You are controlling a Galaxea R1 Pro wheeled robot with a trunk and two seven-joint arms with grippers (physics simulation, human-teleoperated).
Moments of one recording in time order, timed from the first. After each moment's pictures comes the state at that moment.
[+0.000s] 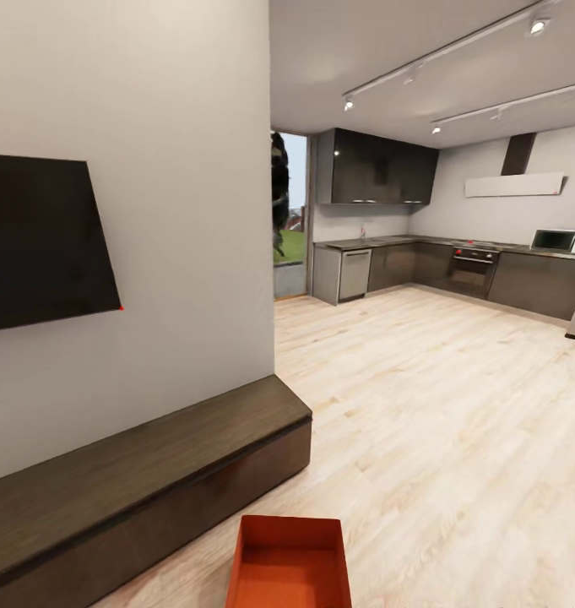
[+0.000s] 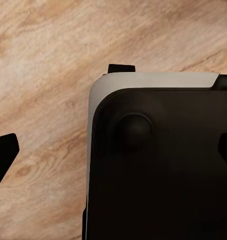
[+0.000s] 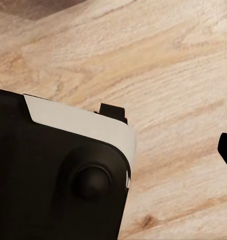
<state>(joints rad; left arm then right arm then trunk) 0.00 0.03 0.01 -0.07 0.05 -0.10 0.01 -0.12 -0.02 0.53 0.03 -0.30 -0.16 0.01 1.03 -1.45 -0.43</state>
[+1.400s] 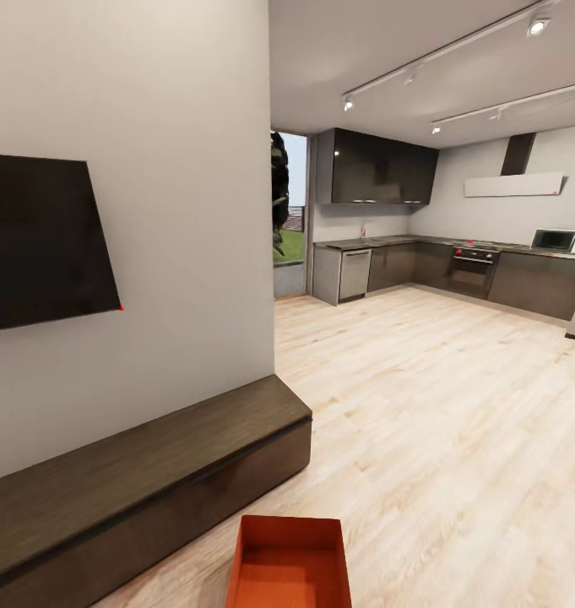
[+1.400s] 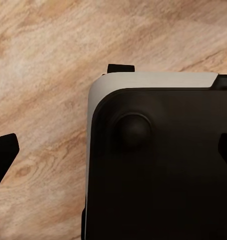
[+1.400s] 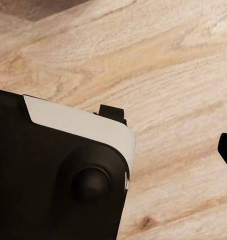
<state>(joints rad) 0.00 0.03 0.01 -0.07 0.05 -0.10 0.01 -0.12 -0.02 0.53 0.03 -0.29 -0.17 0.01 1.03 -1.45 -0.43</state>
